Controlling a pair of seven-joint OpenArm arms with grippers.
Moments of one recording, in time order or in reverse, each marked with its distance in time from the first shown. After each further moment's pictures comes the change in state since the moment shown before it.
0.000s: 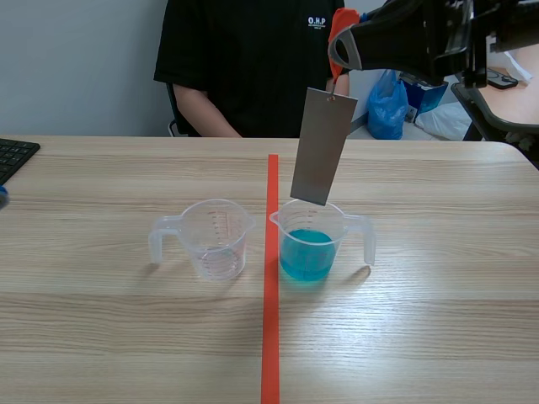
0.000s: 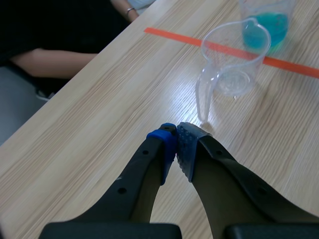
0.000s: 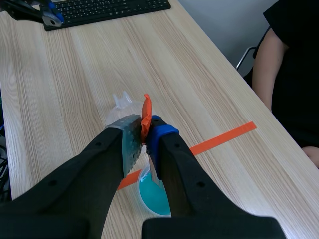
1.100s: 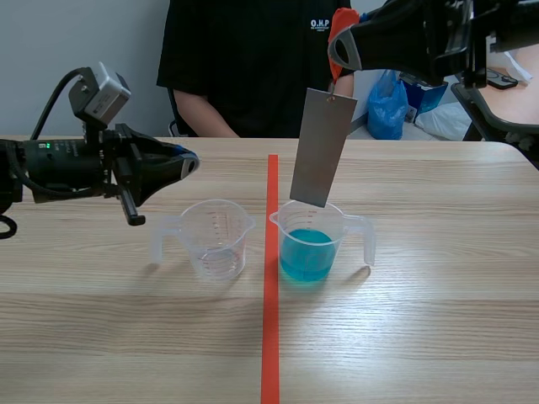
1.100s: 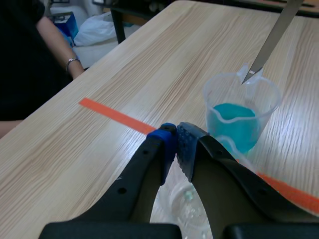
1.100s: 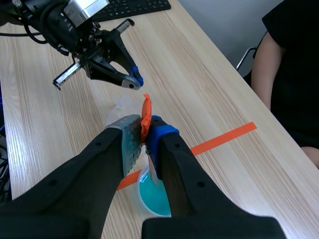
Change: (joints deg) left arm -35.6 23.5 31.1 -8.8 -11.4 0.0 20.5; right arm 0.0 0.0 0.0 0.0 0.1 0.0 0.0
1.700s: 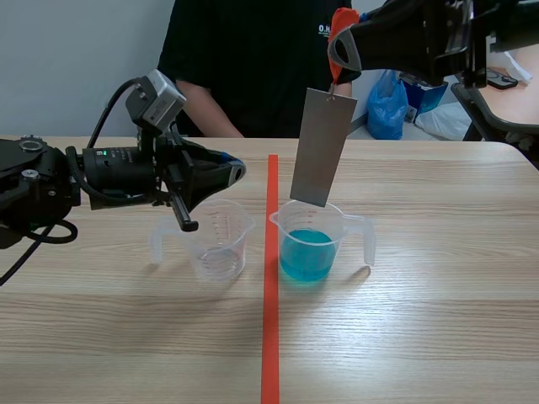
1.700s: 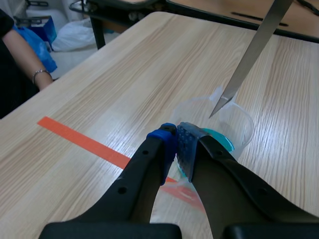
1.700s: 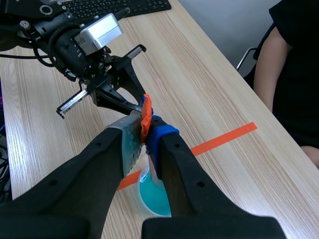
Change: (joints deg) left arm 0.0 8.0 0.0 0.0 0.2 0.0 5.4; right arm 0.0 0.0 0.0 0.0 0.0 0.0 0.0
